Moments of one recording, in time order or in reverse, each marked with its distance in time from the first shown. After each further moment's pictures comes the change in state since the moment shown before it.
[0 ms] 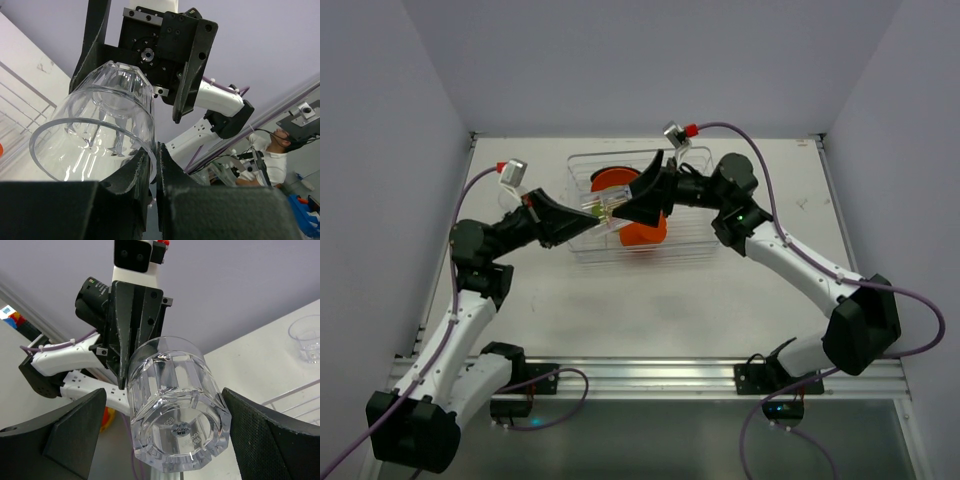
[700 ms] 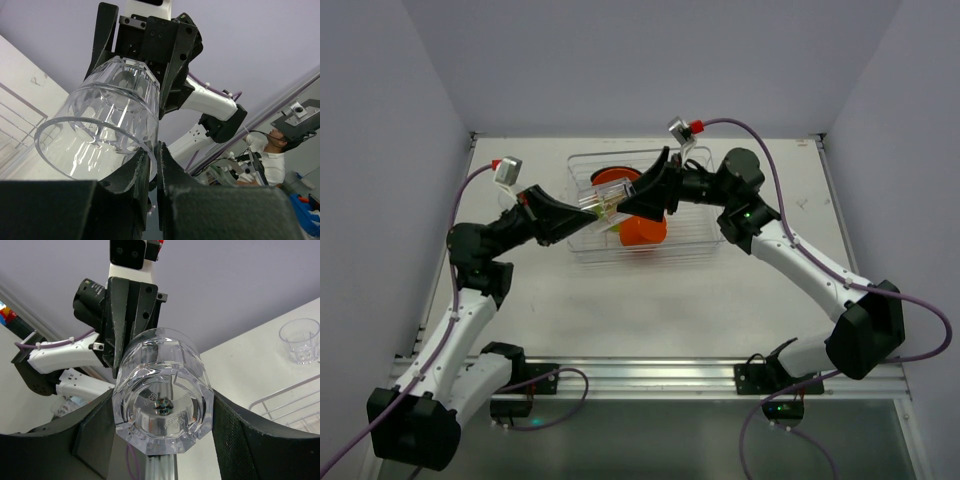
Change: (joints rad) left arm 0.002 0.016 -0.001 0.101 -0.010 -0.045; right arm -0.015 -0.027 0.029 -0.082 -0.002 -0.050
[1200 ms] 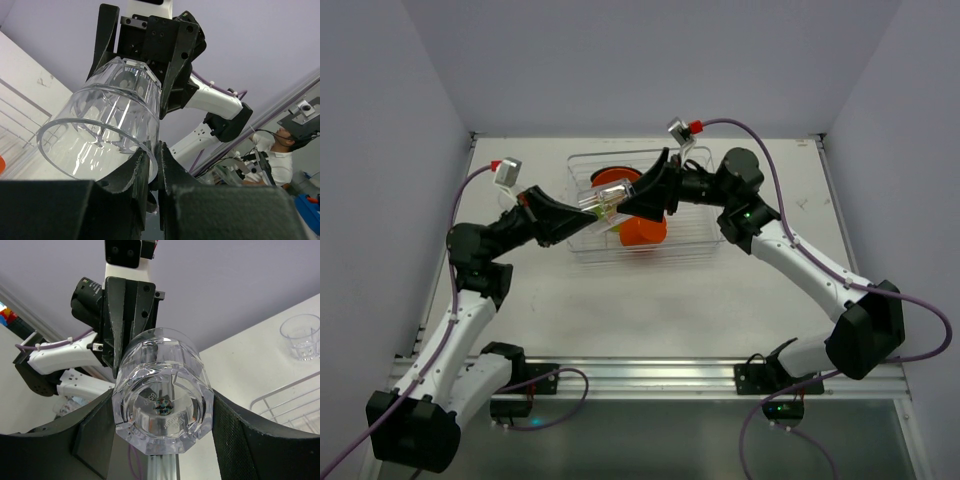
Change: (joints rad) left arm -0.001 -0.021 0.002 -0.054 -0.008 0.056; right arm -0.002 0.000 0.001 -0.020 0.000 -0.002
